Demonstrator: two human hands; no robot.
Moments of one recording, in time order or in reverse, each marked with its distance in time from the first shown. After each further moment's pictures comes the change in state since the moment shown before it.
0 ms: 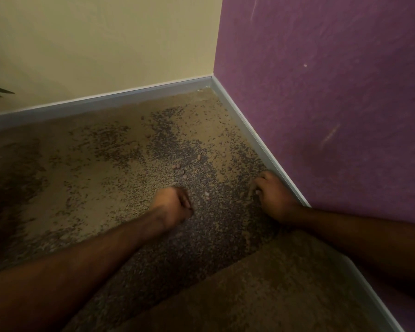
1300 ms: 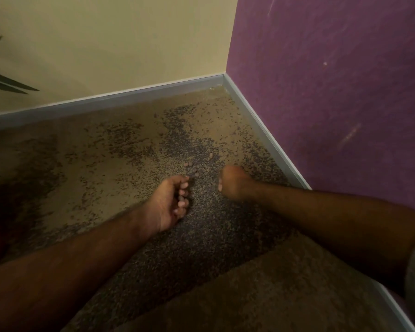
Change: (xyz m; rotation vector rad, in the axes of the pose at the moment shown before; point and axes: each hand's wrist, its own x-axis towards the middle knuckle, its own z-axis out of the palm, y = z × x) left_hand 0.002 -0.007 -0.020 -1.352 -0.212 -0.484; right_hand 0.070 -0.115 0.015 -0.052 -0.334 0.131
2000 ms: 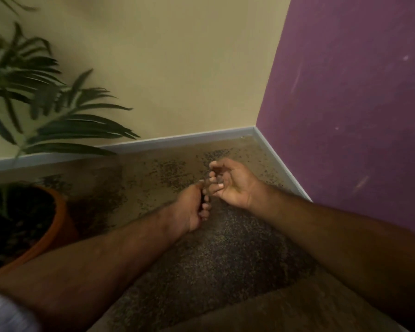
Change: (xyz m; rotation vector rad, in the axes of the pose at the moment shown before) left_hand -0.089 0.058 0.009 0.010 0.099 0.211; right_hand -0.071 -0.135 -0.085 1.873 -0.387 -0.064
